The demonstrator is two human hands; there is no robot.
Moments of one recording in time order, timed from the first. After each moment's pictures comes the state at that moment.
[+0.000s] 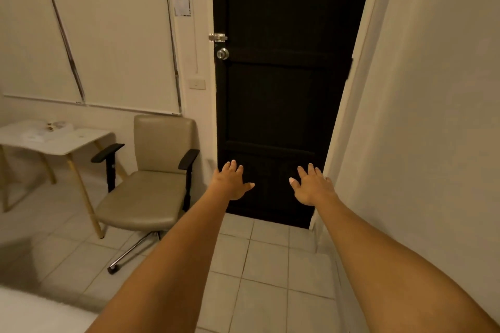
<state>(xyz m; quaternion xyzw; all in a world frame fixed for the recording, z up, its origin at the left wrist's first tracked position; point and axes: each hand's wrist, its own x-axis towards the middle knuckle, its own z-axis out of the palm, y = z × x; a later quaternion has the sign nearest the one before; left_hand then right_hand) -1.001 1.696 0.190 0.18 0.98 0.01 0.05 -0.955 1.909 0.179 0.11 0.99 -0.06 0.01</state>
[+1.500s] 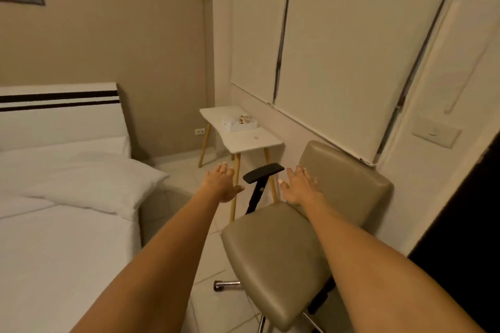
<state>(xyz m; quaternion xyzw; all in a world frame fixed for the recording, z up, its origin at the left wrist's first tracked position) -1.406 1.272 0.160 -0.30 0.95 0.03 0.08 -1.542 1.429 0.156 -0.34 0.94 -0.04 0.06</state>
